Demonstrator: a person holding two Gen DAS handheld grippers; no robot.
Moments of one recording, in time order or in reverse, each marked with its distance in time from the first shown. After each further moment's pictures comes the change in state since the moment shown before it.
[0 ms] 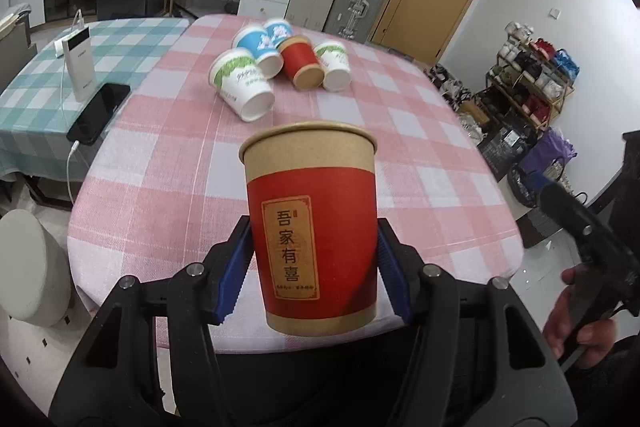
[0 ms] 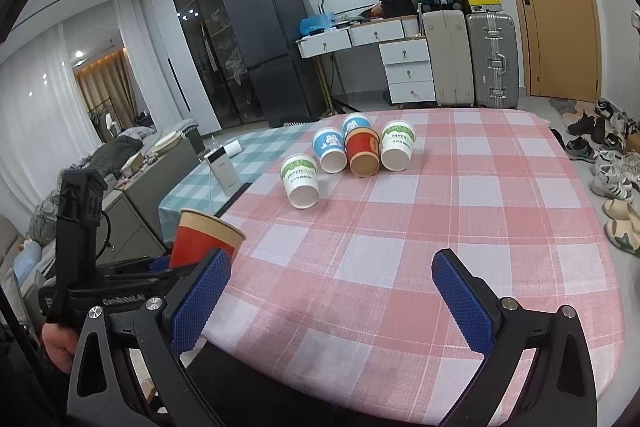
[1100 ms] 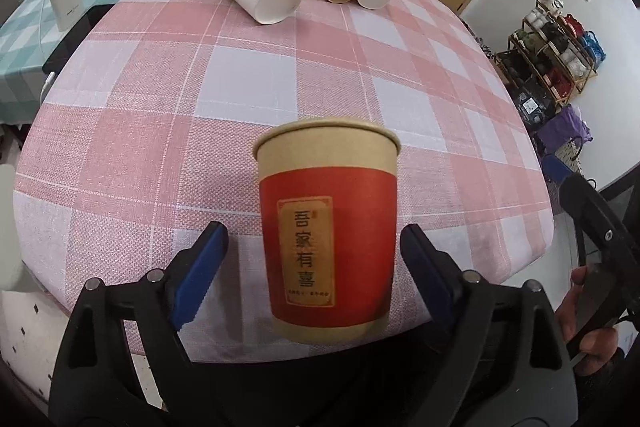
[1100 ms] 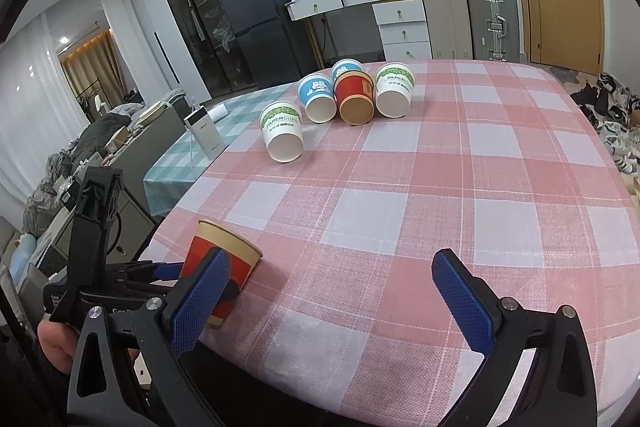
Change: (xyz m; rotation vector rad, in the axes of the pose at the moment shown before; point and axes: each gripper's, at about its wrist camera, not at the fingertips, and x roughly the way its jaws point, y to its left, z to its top) left arm 0.106 0.028 -0.011 -0.075 0.224 0.006; right arm 0.066 -0.016 -0.027 0.025 0.129 -0.013
